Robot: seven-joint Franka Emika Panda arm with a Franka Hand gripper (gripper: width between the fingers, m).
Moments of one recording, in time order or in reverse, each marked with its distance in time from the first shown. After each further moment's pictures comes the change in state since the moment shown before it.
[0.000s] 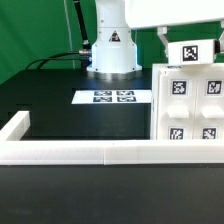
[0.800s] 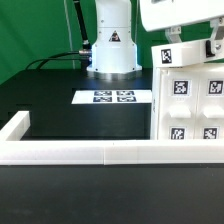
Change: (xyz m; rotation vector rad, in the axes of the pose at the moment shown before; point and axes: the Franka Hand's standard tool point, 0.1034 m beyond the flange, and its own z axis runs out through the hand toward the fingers) arm 0.000 -0.001 0.000 0.042 -0.023 0.750
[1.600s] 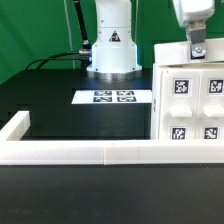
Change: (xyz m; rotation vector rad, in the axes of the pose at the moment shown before) arm -0.001 0.000 0.001 0.006 -0.055 0.768
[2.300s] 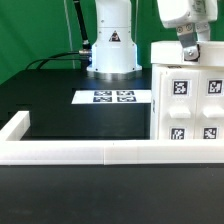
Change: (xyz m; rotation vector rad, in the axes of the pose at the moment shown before) arm -0.006 0.000 -0.003 -0.004 -0.055 0.138
